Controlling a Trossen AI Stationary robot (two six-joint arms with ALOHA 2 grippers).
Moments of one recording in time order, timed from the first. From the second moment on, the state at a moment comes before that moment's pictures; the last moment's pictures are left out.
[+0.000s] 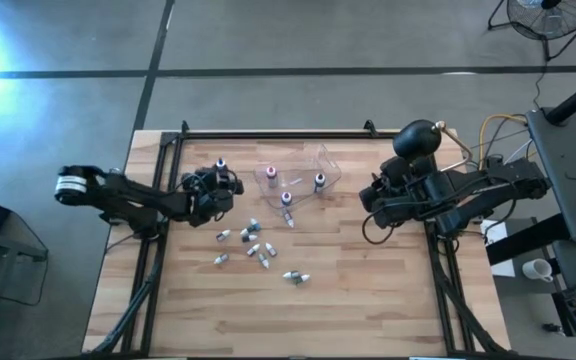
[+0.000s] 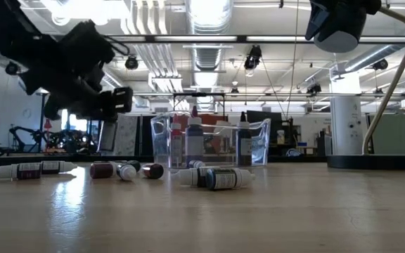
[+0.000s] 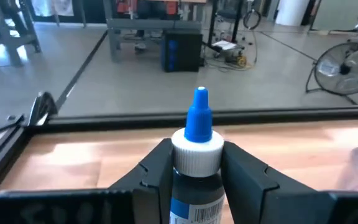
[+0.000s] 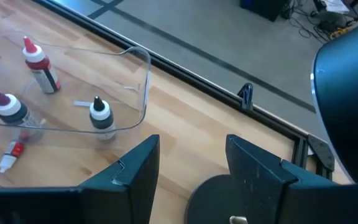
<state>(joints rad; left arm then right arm) 0.09 1.29 0.36 0.27 -1.22 -0.79 0.24 1.26 1.30 -1.41 0.92 1.16</state>
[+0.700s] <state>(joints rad) 0.09 1.50 0.35 0.37 -1.32 -0.89 0.23 1.26 1.30 -1.40 0.85 1.21</state>
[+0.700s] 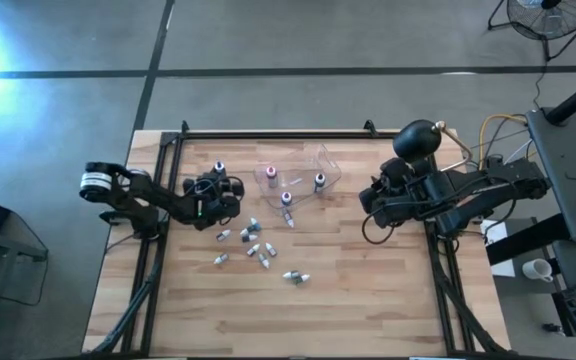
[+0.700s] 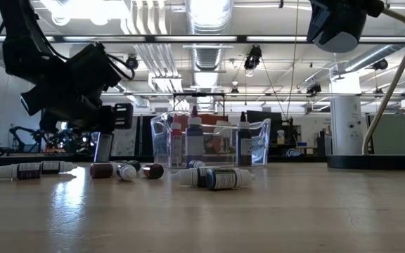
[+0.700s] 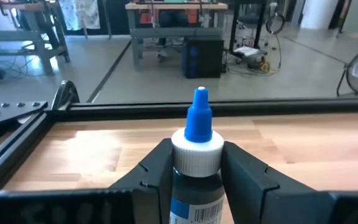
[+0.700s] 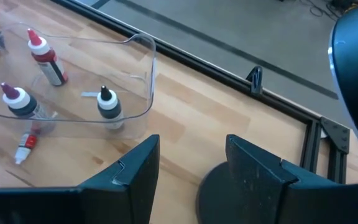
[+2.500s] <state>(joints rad) -0.10 1.17 0.58 -0.47 -0.61 -0.11 0.22 1.26 1.29 -1.40 0.86 1.12</state>
